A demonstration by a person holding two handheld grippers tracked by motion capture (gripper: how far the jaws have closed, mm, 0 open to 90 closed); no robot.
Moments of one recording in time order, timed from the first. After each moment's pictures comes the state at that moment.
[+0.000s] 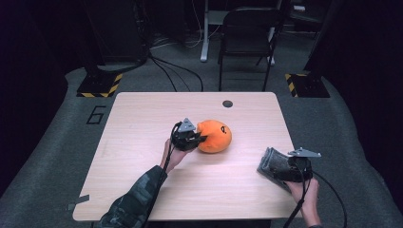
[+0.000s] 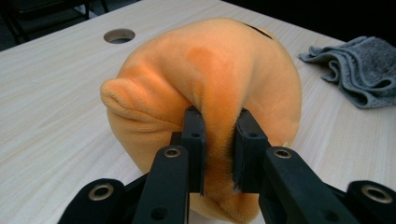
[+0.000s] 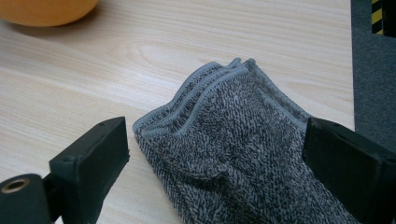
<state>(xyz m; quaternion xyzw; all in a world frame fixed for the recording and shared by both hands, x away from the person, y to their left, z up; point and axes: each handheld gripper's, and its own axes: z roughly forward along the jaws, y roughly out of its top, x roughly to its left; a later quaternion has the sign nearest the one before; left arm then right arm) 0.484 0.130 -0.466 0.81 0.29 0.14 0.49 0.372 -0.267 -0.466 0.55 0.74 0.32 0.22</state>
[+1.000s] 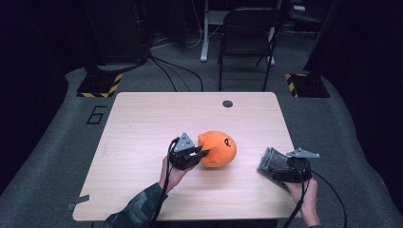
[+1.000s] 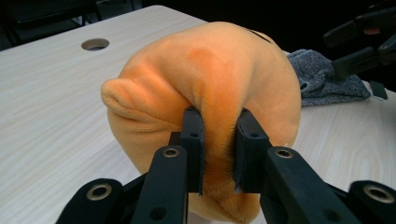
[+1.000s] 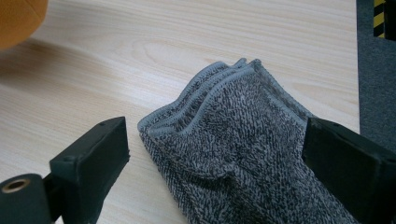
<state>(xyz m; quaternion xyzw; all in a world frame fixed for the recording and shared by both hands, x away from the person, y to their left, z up) 0.403 0.124 -0.450 0.79 0.30 0.14 0.51 0.371 -0.263 -0.467 0.54 0.75 0.32 0.22</state>
